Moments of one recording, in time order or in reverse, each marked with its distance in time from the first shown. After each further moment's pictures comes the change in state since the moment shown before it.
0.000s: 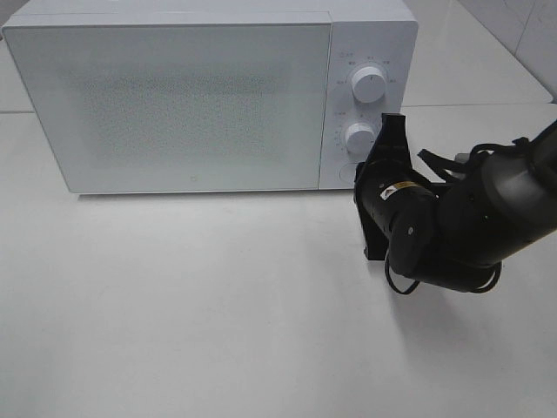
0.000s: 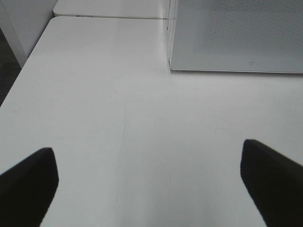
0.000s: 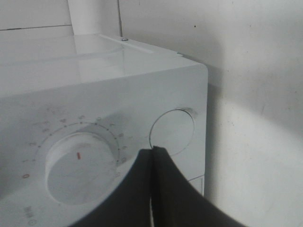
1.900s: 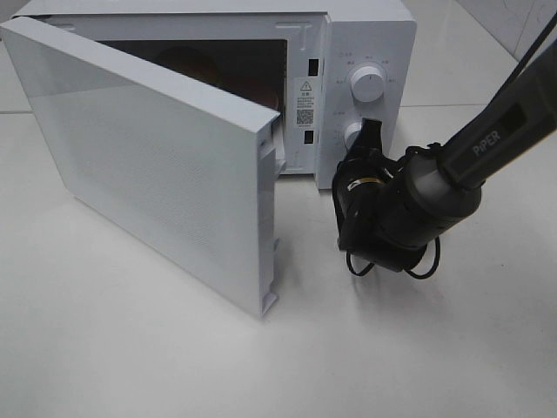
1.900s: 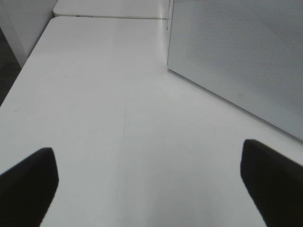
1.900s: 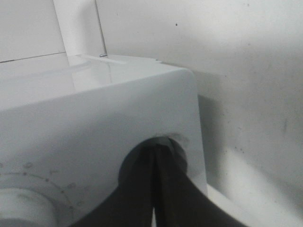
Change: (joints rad) left arm 0.000 0.000 0.000 0.000 0.000 0.000; right arm -0.032 0.211 -0.255 0.105 0.000 -0.002
